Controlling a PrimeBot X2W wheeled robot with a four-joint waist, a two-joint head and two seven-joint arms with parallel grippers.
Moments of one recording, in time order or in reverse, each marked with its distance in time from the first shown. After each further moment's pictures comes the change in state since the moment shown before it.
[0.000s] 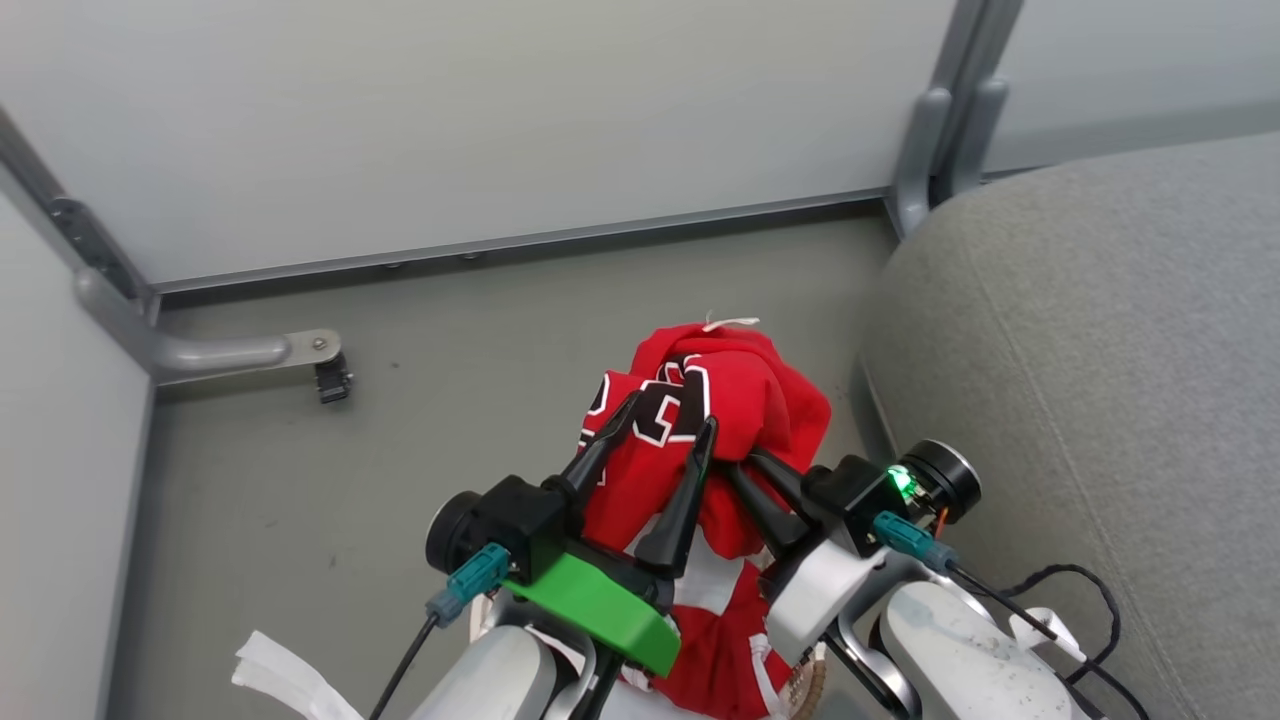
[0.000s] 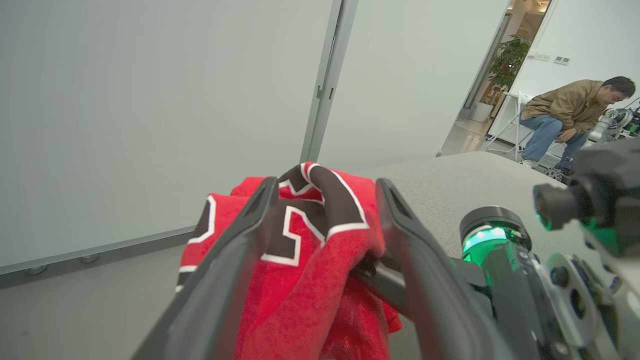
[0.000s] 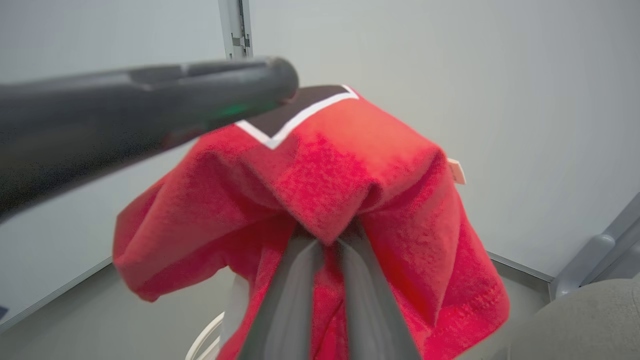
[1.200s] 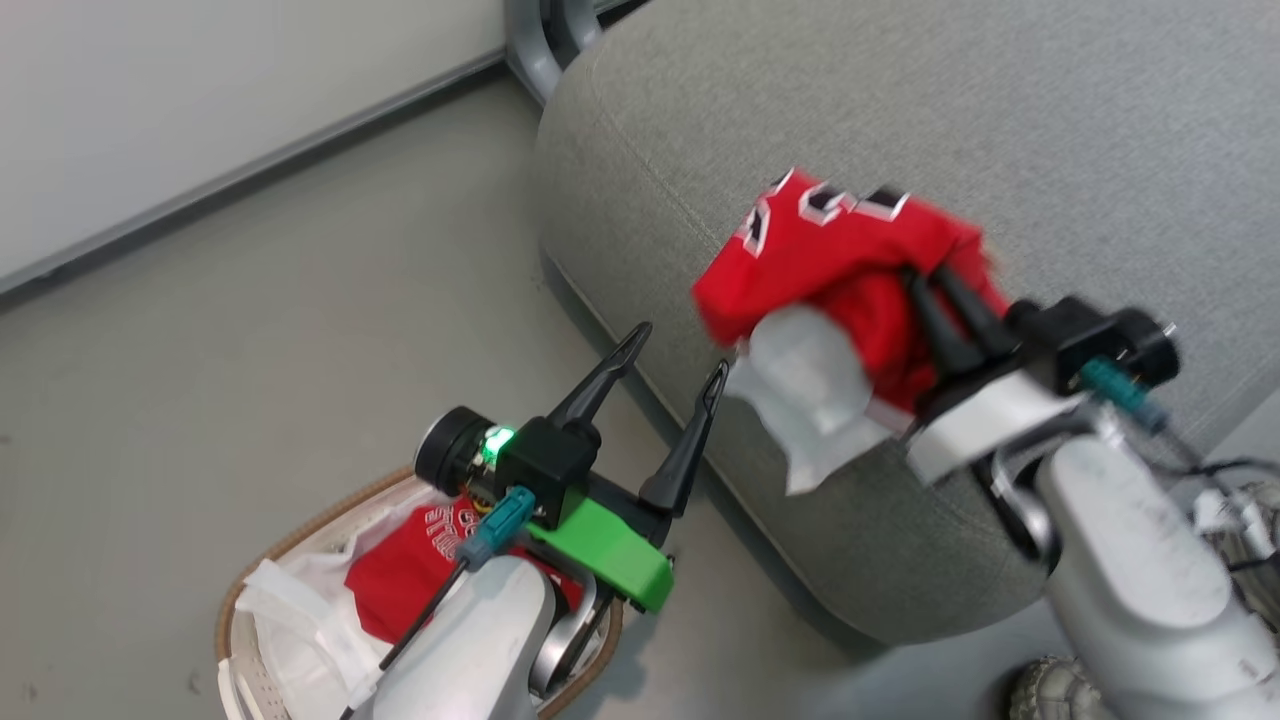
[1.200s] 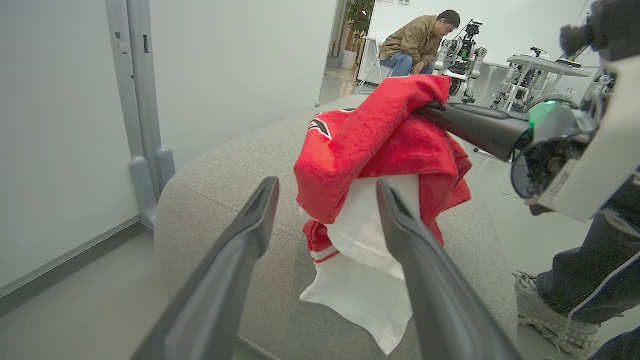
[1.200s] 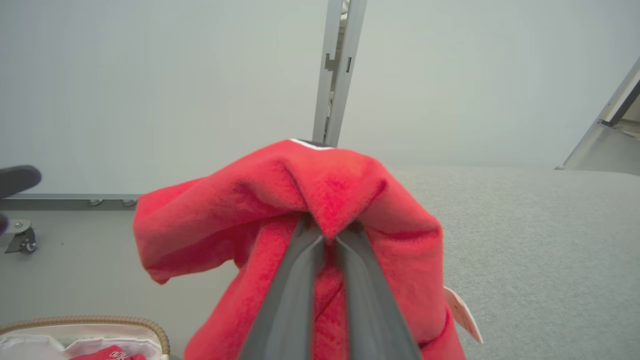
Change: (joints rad) left arm -0.120 -0.002 0.018 0.059 0.170 -0.035 0.000; right arm -0.086 -0.096 -0.283 -0.065 0.023 0.000 0.000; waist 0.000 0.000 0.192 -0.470
